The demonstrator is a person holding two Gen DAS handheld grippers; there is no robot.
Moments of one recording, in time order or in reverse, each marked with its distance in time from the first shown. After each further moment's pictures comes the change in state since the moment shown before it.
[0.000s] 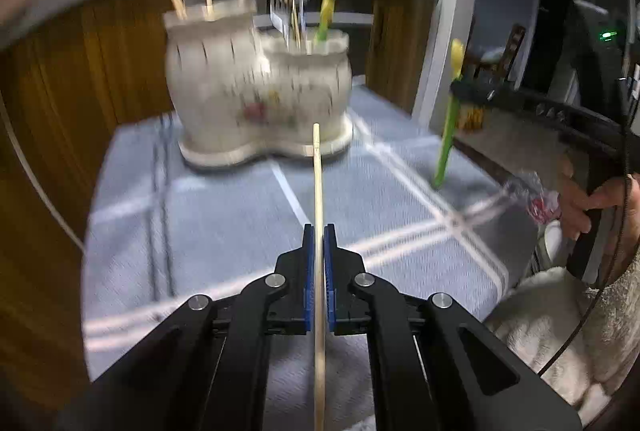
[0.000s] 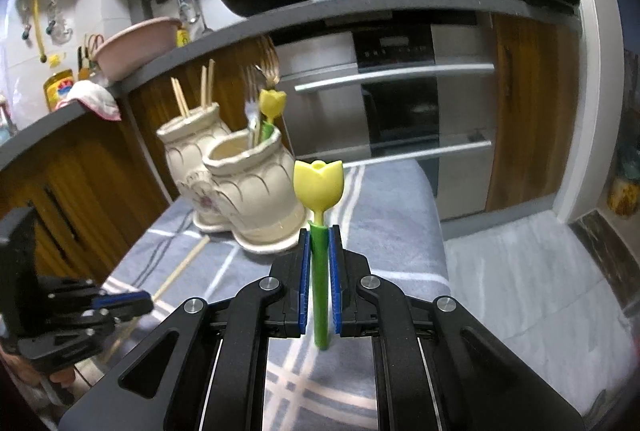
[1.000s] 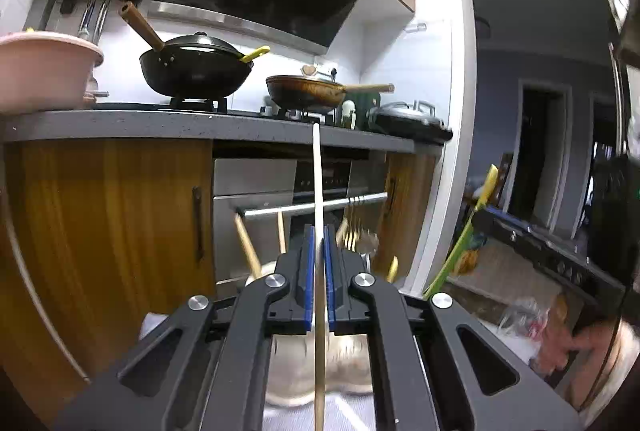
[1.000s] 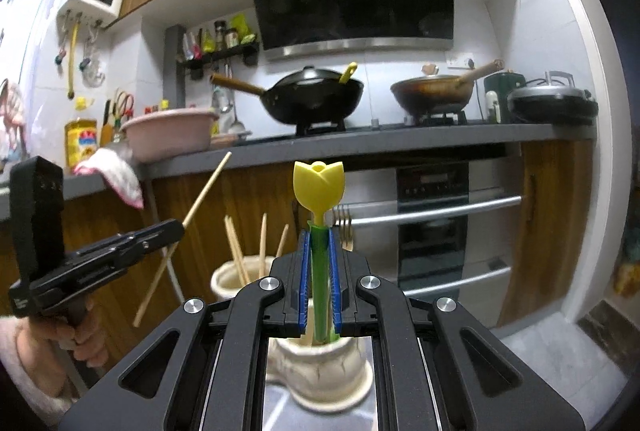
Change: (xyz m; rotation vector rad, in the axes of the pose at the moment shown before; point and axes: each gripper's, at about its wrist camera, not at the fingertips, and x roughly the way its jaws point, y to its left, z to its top) left arm -0.028 0.093 0.138 -0.098 -0.484 -0.068; right arm 0.002 0.068 0.093 -0.076 -0.369 0.022
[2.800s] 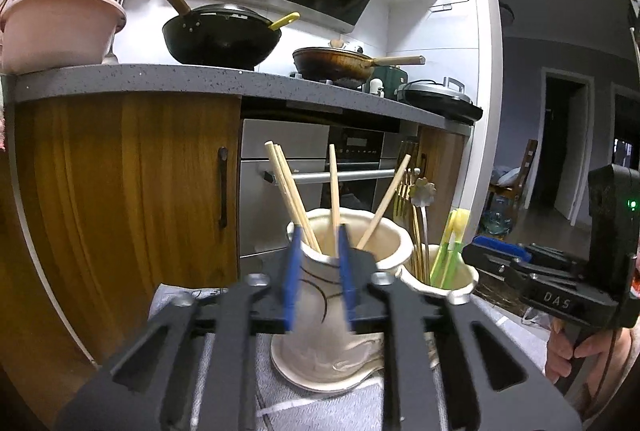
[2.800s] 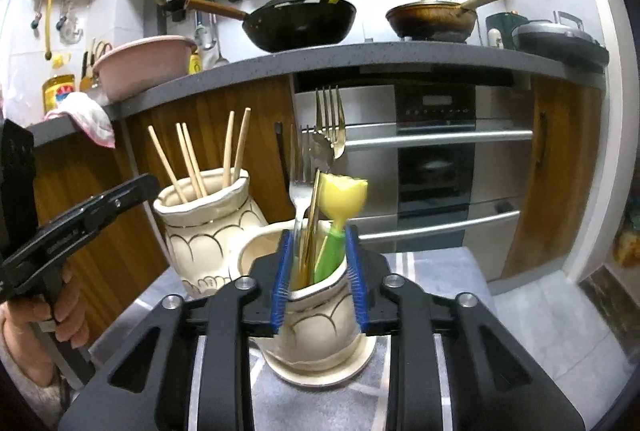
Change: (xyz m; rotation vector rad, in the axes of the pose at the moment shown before) left arm 0.021 0.027 -0.057 0.009 0.053 0.095; right arm 0.050 -0.011 -0.072 -0.003 0.224 -0.042
